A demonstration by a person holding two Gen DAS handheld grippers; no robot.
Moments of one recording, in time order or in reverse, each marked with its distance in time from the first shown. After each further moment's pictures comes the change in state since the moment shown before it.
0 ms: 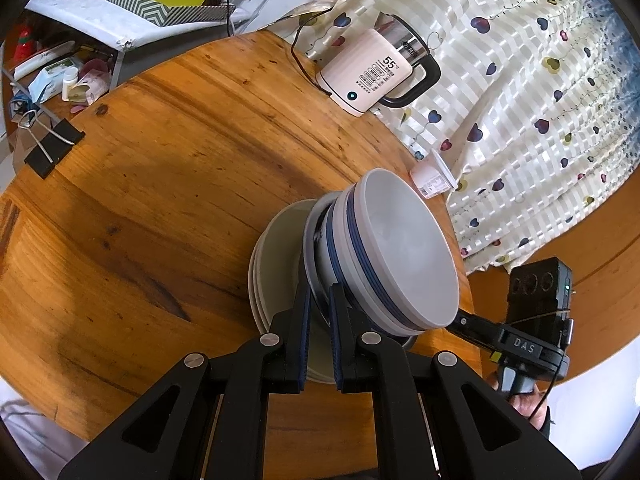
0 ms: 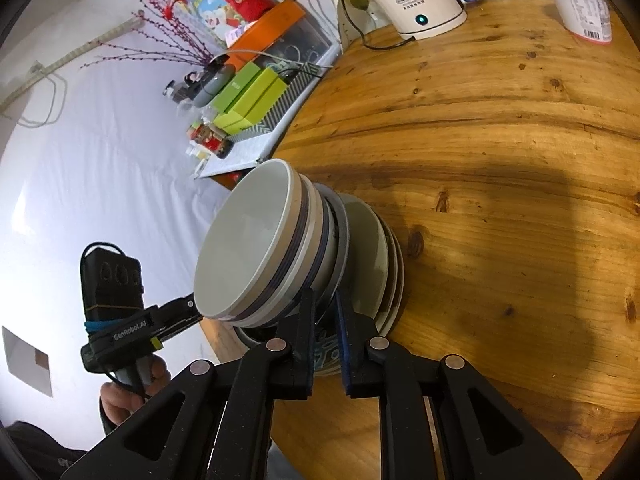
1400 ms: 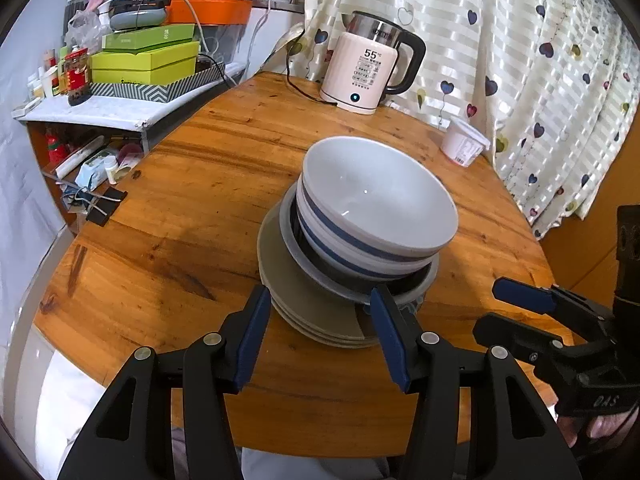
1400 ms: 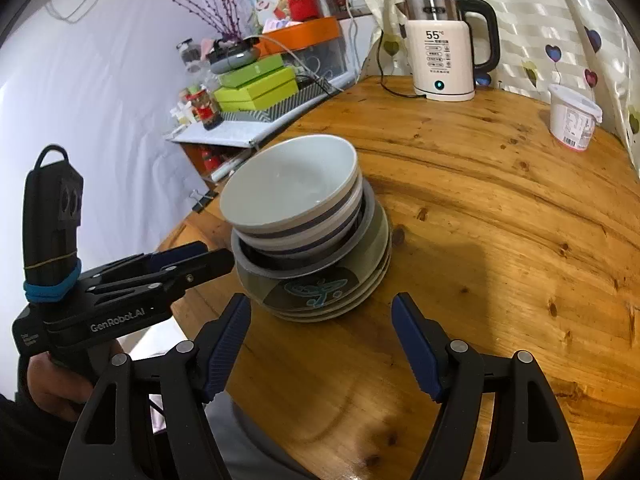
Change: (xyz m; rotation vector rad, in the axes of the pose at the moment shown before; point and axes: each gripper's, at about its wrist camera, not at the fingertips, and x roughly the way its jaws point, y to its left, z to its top) left arm -0.006 -0.063 -0.045 0.288 -0.097 0.340; right arm -0.028 0.065 -0.060 -0.320 -0.071 -0.301
